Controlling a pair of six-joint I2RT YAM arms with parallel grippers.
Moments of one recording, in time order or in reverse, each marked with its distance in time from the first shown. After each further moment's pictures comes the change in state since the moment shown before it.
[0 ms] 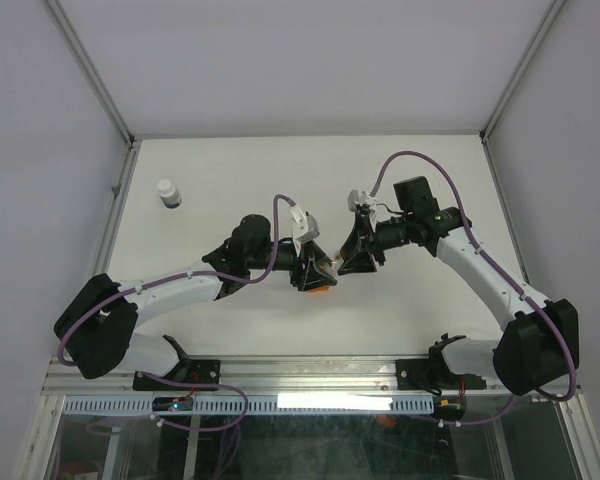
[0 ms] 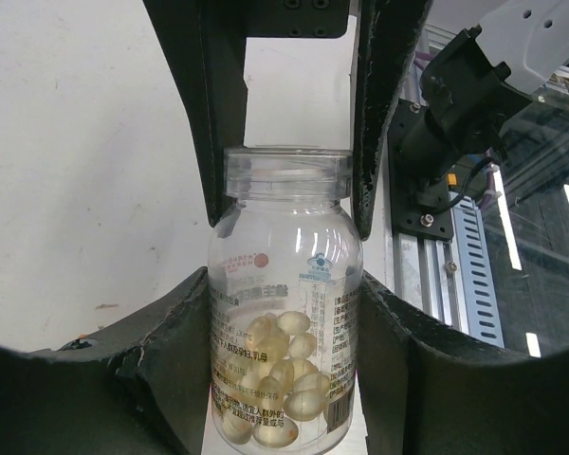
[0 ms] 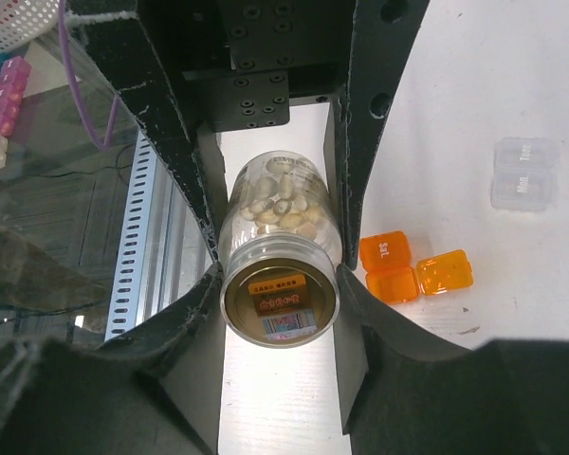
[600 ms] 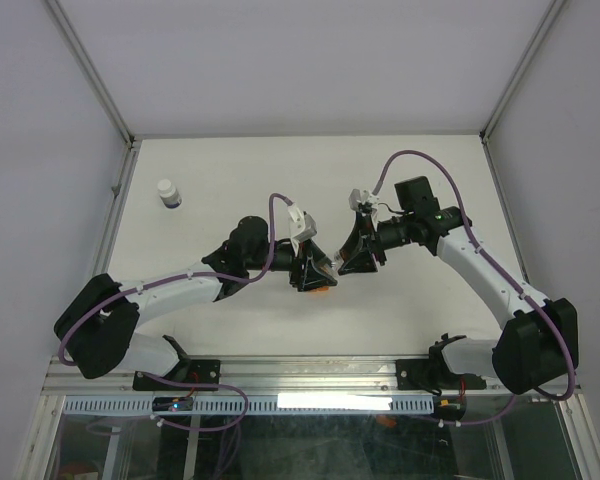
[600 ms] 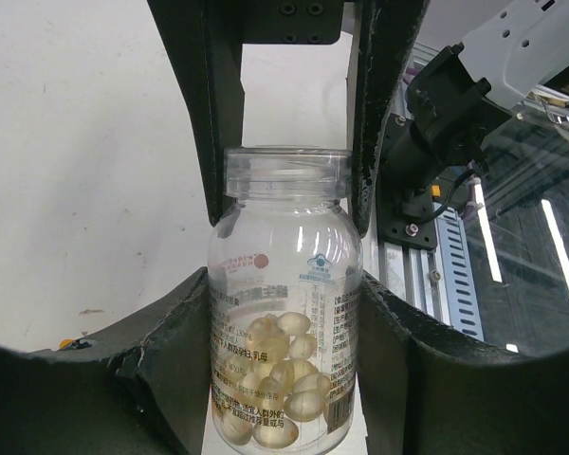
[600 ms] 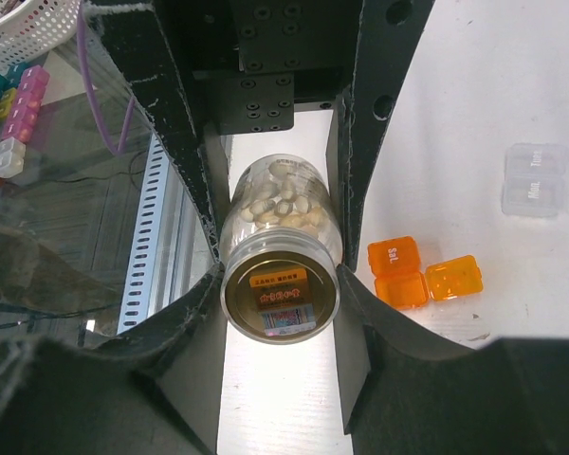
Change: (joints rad) left arm 0.000 0.001 -0.027 0.070 0.017 -0.066; right arm -0.010 0.006 0.000 -0.008 -0.042 0.002
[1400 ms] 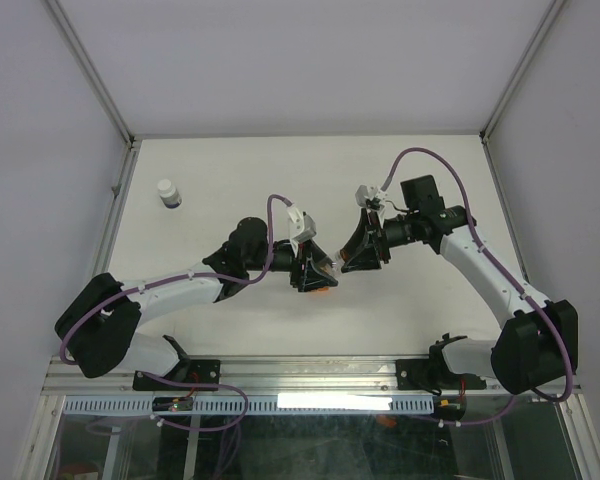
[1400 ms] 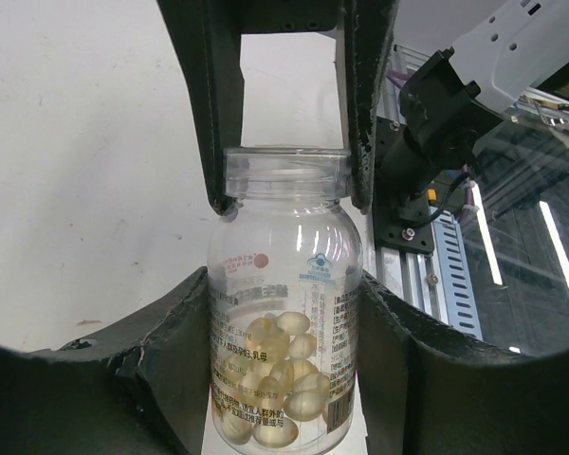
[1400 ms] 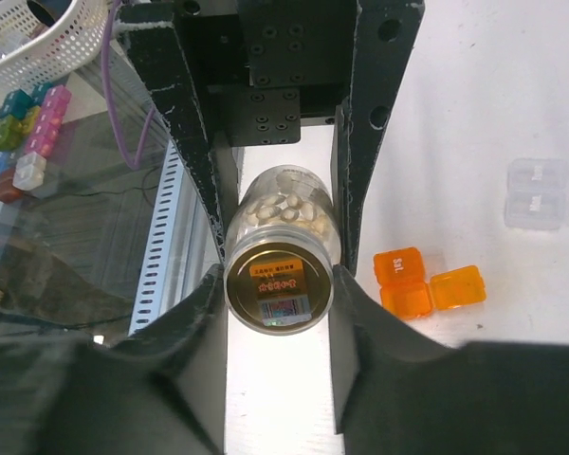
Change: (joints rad) left arm 0.000 0.006 -0.011 0.045 0.010 -0.009; right arm -0.044 -0.003 0.001 -0.015 -0.072 -0.009
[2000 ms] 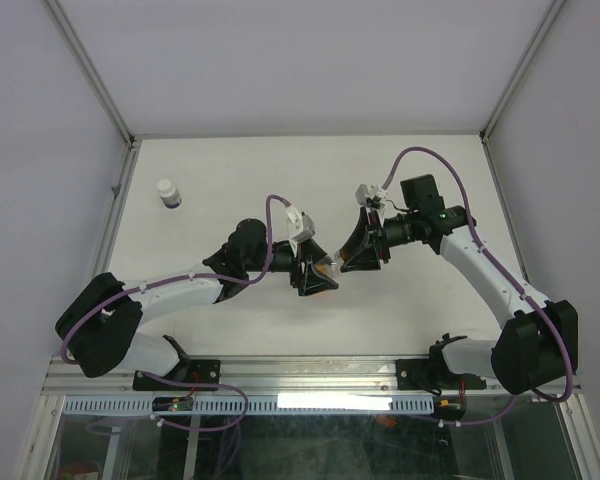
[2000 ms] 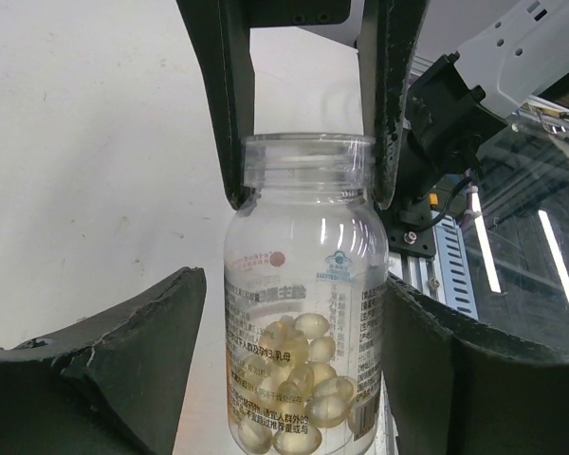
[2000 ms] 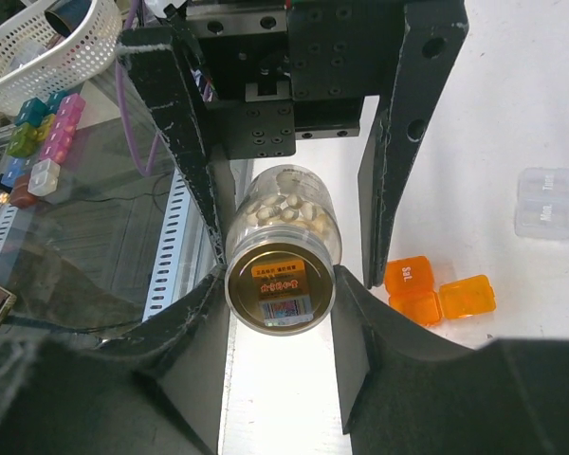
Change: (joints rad) left arm 0.000 0.003 -0.013 0.030 -0.012 -0.021; right arm -0.001 -0.001 0.000 0.021 -0.020 0.029
